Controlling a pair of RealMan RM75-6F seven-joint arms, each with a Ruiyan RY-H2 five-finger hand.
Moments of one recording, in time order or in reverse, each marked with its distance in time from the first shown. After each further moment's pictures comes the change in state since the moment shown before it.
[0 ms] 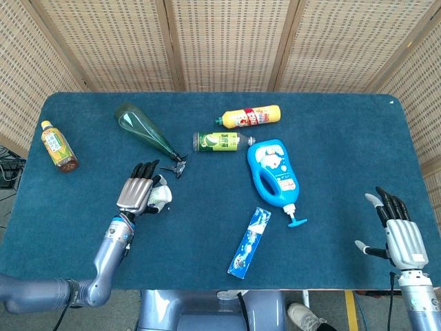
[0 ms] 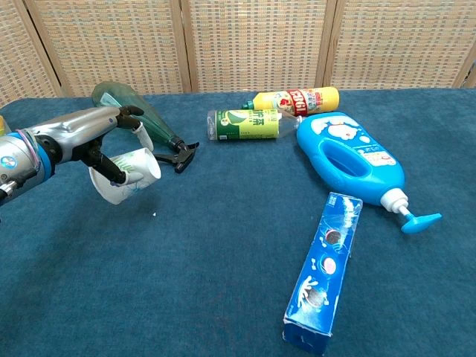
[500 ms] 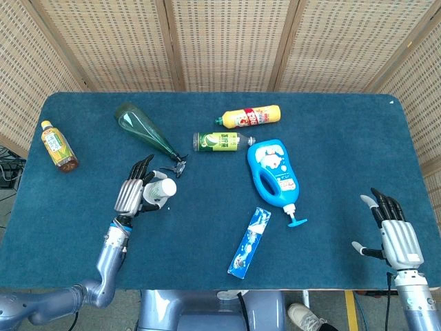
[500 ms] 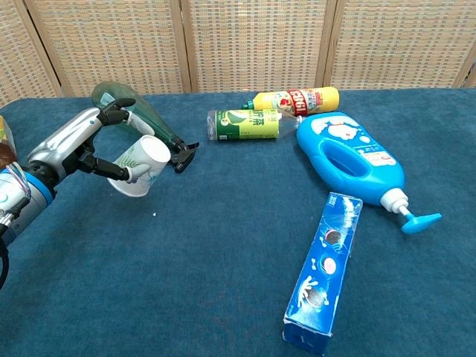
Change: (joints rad) left arm 0.153 -0.234 -0.022 0.438 0.365 0.064 -0.624; right arm 0.005 -0.012 -0.005 0.005 -0.003 -0.008 -0.016
